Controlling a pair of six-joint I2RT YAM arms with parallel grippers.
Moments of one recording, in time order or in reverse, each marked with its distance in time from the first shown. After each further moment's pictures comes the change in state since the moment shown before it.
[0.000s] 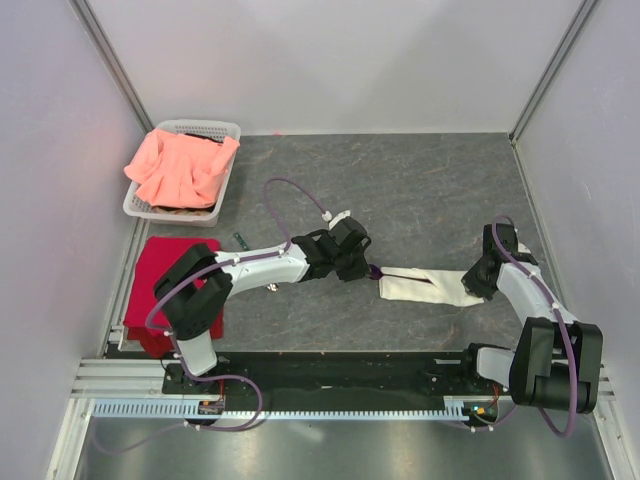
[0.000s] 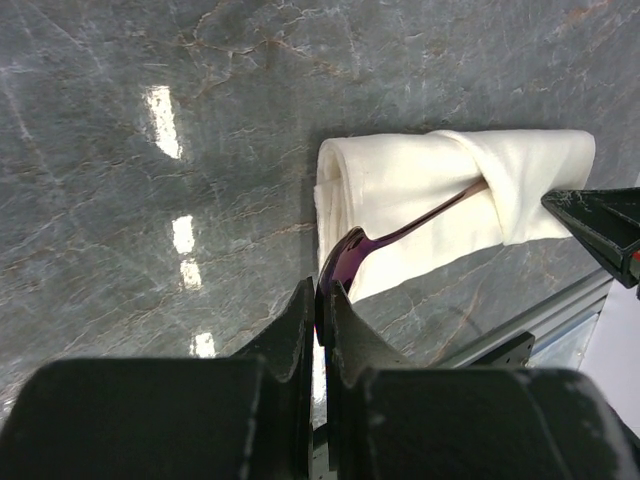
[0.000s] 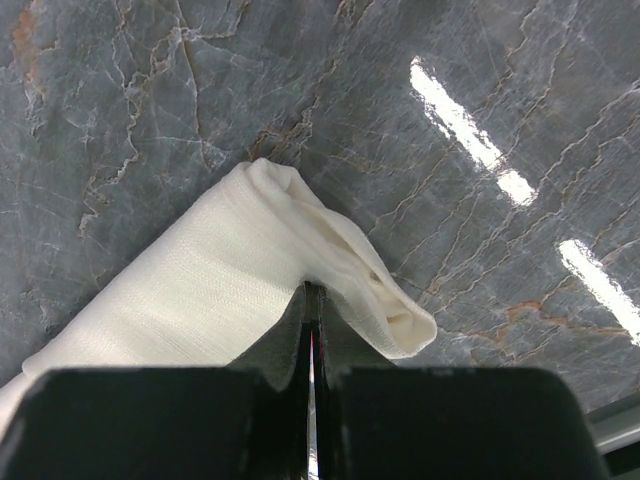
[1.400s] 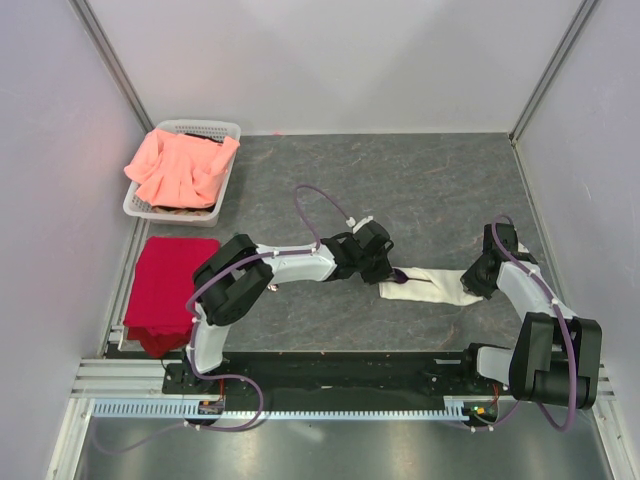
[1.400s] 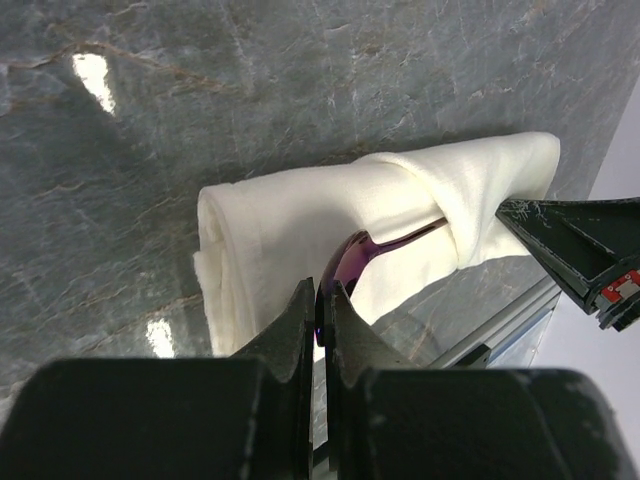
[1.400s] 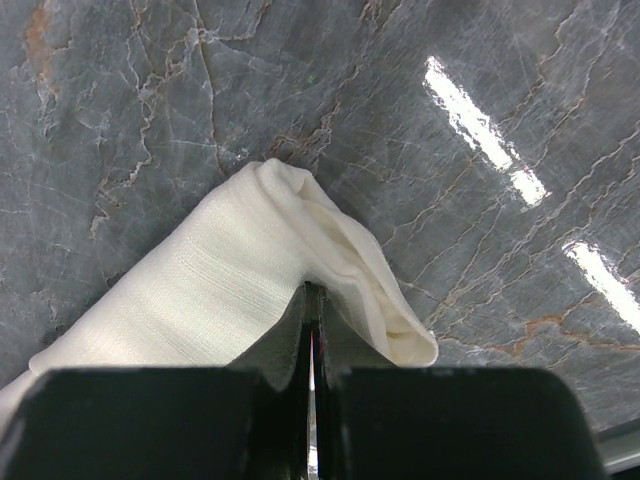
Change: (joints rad) left arm -0.045 0.236 0.145 0.131 0.077 -0.089; right arm -0.006 0.027 -0.005 0.035 -0.041 -0.011
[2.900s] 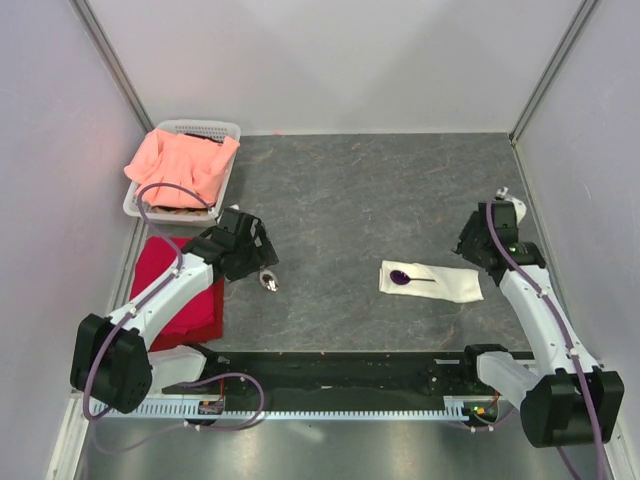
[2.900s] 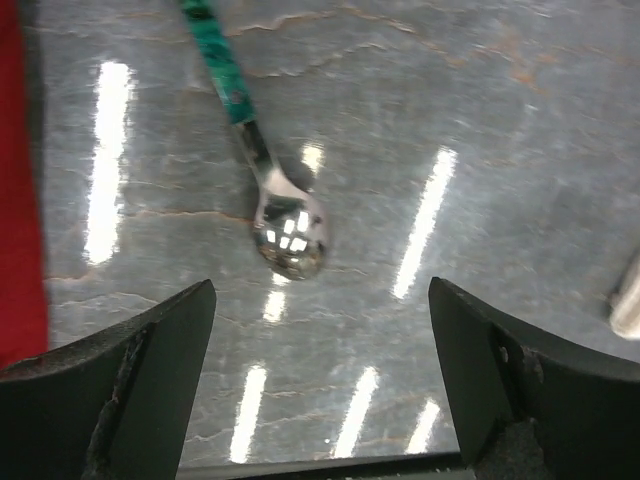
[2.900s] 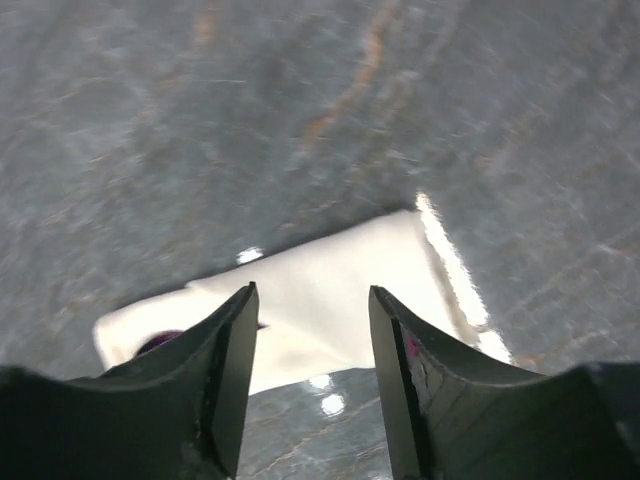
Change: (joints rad) left arm 0.583 -0.811 -0.491 -0.500 -0.137 0.426; right arm 0.154 -0.203 0.196 -0.071 0.093 -0.133
